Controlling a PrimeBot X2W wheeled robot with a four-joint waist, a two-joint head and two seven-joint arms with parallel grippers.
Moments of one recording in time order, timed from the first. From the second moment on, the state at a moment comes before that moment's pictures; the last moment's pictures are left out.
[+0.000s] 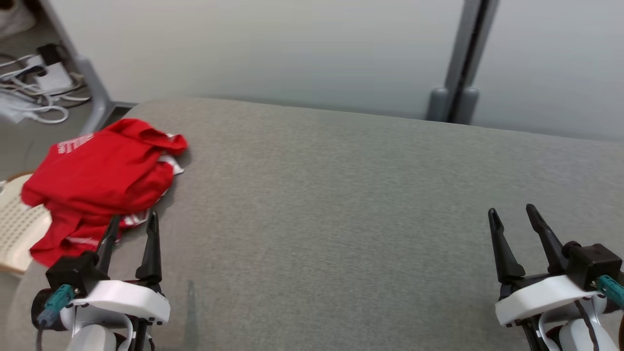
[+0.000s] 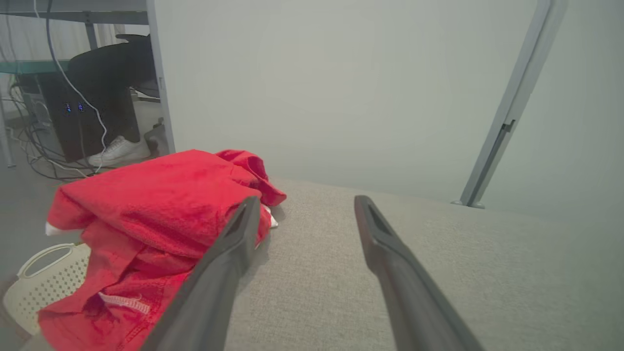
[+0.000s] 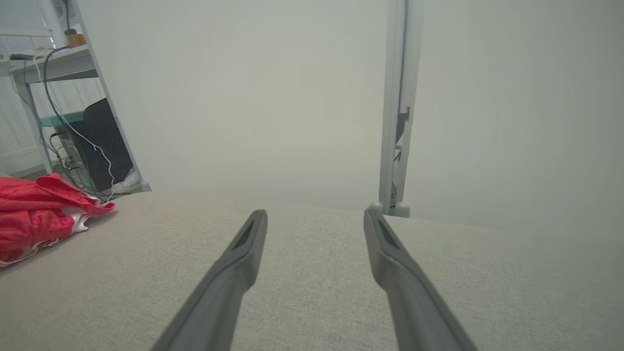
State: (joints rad) left arm -0.18 0.14 0.00 0.42 -0.29 -0.09 -0.26; right arm -0.13 -0.12 0.05 0.28 0.22 0.13 -0.23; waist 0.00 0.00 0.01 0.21
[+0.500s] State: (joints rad) left arm -0.17 0.11 0.06 0.38 -0.30 -0.07 -0.26; right arm -0.18 -0.12 0.13 0.27 0.24 0.13 -0.23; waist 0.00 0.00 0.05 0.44
